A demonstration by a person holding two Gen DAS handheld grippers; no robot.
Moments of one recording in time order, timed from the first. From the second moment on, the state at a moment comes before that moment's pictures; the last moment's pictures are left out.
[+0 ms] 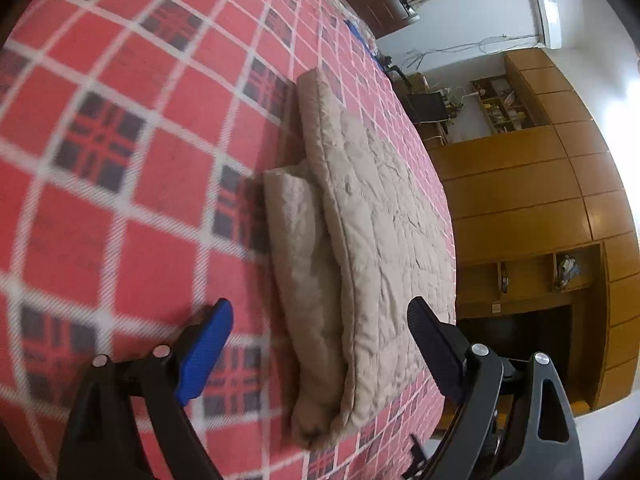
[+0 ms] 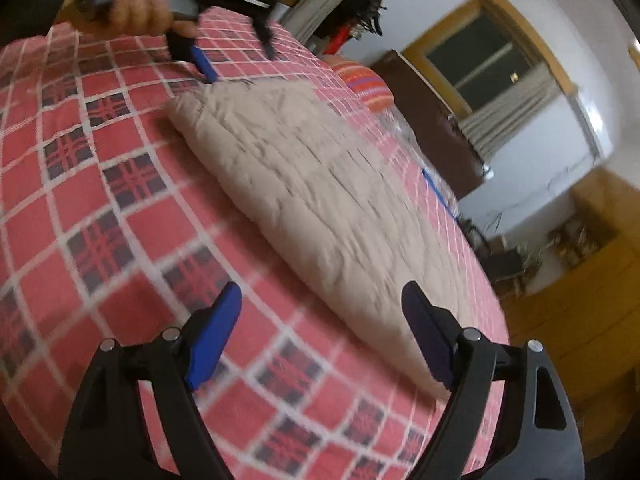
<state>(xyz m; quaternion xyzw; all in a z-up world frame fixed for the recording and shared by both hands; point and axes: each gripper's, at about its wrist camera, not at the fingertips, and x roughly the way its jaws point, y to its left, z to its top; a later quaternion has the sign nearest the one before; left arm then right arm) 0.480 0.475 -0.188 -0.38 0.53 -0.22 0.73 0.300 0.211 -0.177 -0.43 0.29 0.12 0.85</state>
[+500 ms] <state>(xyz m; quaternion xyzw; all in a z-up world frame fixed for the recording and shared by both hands) 0.529 0.452 -0.190 -0.37 0.54 -0.24 0.72 0.336 0.283 -0.207 -0.47 0.26 0.14 0.83</state>
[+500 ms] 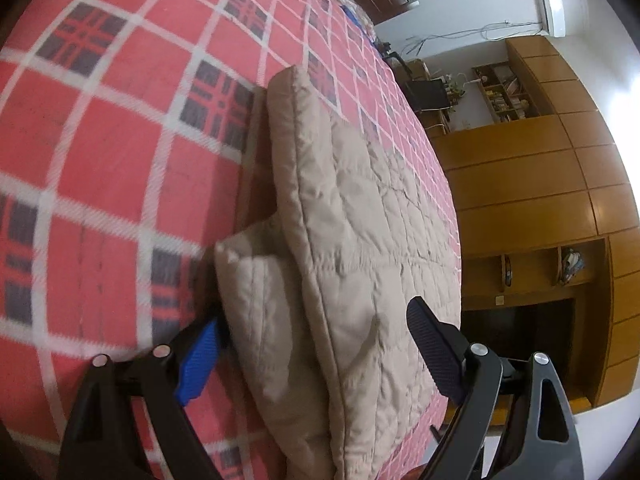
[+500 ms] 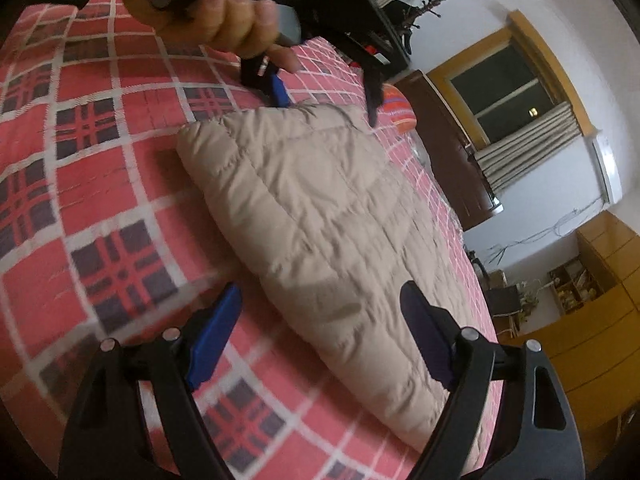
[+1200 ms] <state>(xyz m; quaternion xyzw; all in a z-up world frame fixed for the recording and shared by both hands) 0.551 0.435 -0.179 -0.34 0.56 -0.22 0.72 0.331 0.329 -0.215 -0.51 0.21 0.14 0.82</state>
